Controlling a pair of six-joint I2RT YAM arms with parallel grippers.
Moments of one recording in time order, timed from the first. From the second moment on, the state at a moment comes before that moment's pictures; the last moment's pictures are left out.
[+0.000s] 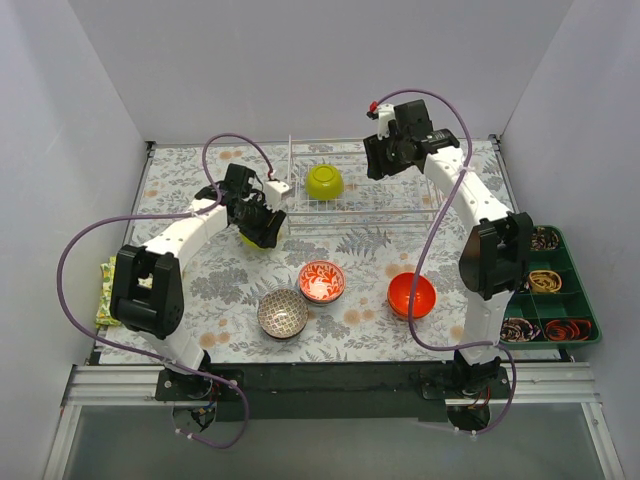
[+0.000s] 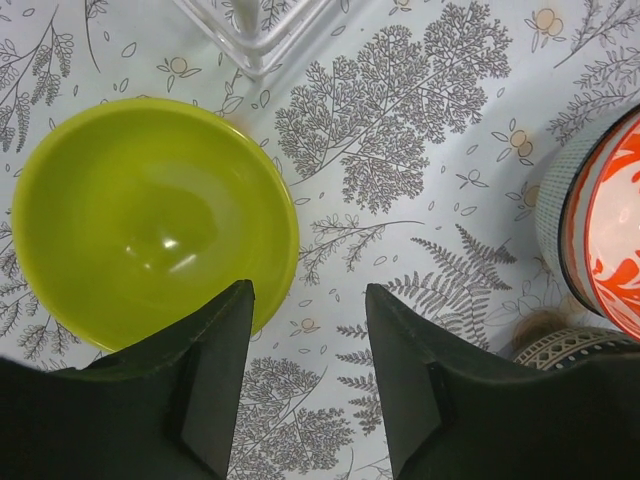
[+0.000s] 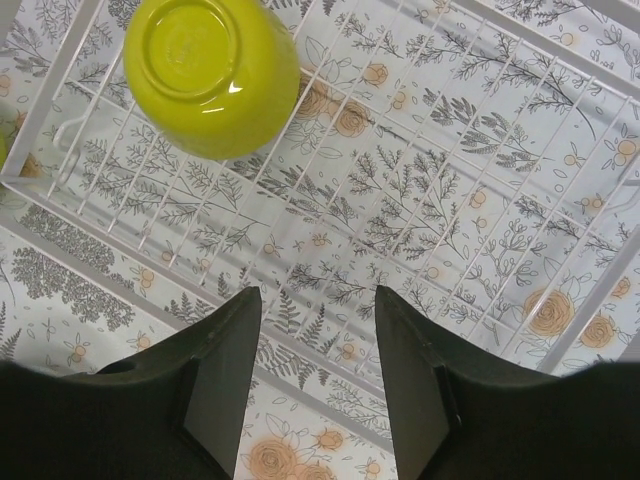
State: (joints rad) left arm -0.30 1.66 1.24 -0.66 0.35 0.38; right arm 0.34 1.97 1.89 -0.71 -0.22 -0.11
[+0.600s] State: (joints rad) left arm -0.34 1.73 1.22 -0.54 0.23 0.38; right arm 0.34 1.92 1.85 -0.71 -0.20 -0.11
